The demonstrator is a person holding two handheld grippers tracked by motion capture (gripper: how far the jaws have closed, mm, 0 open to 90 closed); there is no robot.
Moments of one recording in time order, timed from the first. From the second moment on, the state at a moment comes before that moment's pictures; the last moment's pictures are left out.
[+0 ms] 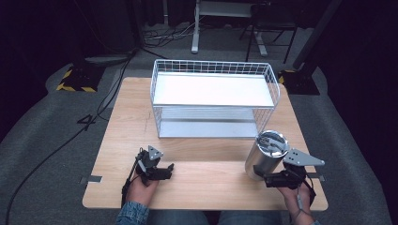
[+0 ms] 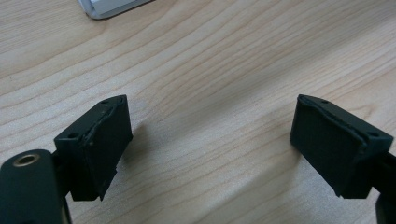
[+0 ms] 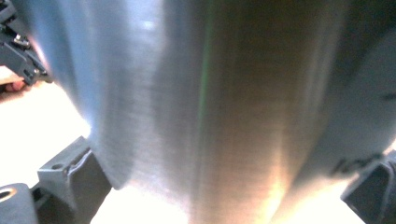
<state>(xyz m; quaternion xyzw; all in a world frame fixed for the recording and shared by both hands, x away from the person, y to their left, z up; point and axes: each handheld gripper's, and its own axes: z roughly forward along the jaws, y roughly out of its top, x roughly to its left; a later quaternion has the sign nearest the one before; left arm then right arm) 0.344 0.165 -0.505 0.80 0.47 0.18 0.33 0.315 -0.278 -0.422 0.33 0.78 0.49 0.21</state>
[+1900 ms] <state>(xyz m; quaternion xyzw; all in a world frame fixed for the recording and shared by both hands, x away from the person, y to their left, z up) 0.344 0.165 -0.505 0.80 0.48 0.18 0.33 0.397 -0.236 -0.256 0.30 0.77 0.51 0.23</state>
